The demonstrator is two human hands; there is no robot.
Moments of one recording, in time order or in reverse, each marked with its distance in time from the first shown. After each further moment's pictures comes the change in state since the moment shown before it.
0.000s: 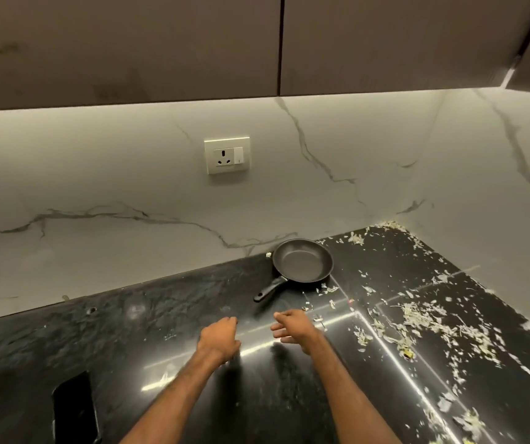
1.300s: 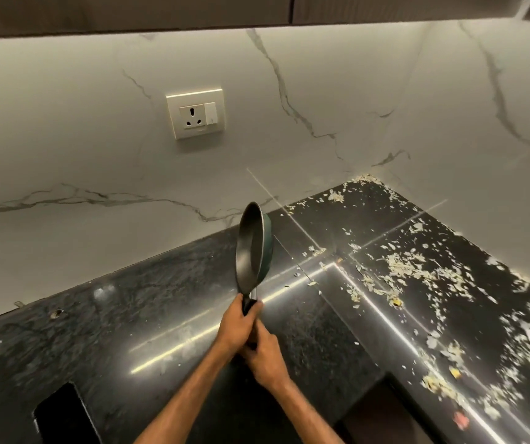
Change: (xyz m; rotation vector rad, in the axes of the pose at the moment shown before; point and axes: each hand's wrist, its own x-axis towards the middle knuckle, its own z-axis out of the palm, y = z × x) left_hand -0.002 0.023 0.015 -1.157 0.003 -0.005; right_hand -0.031 0.070 0.114 0.061 0.106 -0.365
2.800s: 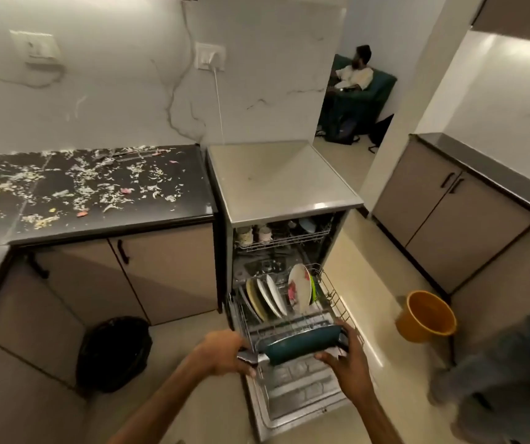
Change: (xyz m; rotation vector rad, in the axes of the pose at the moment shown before) left_hand -0.672 -0.169 0.161 1.289 -1.580 1.221; right_hand -0.934 0.147 0.166 0.078 1.665 0.408
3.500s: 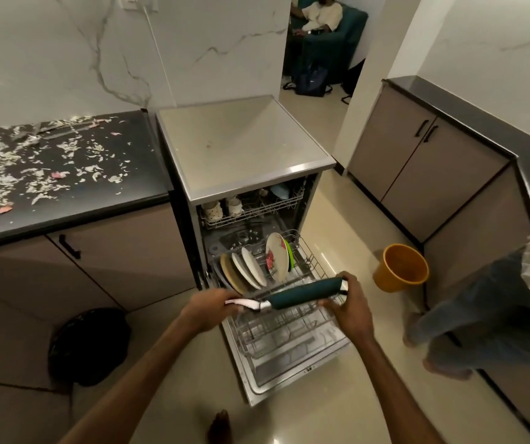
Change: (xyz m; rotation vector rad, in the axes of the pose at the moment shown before) left_hand 0.093 0.007 -0.022 -0.021 0.149 0.029; right_hand 0.075 0.023 -0.058 -0.287 0.148 0.072
